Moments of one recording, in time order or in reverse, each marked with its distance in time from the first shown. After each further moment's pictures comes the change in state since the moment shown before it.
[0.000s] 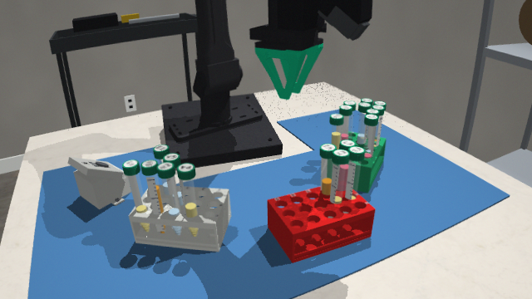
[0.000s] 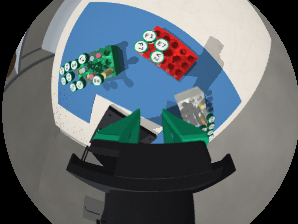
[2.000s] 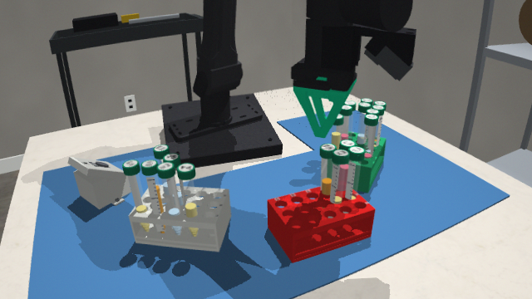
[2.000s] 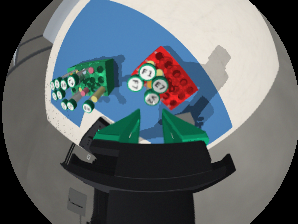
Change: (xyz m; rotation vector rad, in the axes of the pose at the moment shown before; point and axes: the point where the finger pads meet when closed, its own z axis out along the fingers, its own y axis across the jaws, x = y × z) arm -0.058 -0.010 0.040 -0.009 0.022 -0.170
